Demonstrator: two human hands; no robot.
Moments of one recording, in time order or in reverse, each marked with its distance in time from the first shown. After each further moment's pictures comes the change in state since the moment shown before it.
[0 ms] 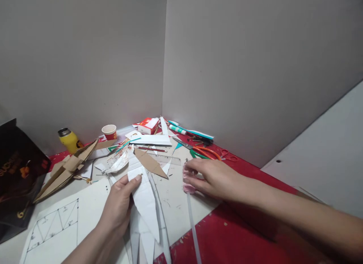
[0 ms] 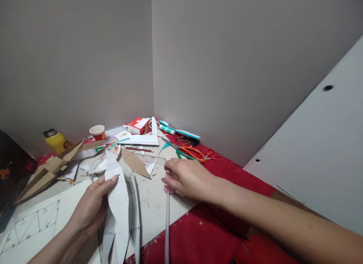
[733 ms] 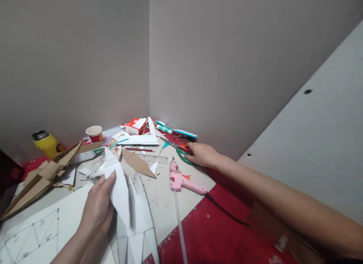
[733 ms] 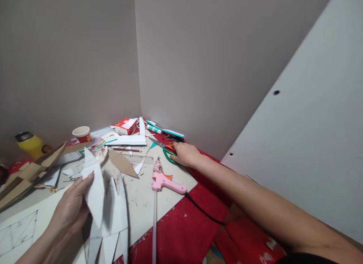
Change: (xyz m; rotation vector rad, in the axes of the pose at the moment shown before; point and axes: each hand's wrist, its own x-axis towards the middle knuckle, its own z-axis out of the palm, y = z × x) left_hand 0.018 0.000 -0.013 -0.030 0.211 0.106; right_hand 0.030 0.095 0.013 -0.261 -0.028 0.461
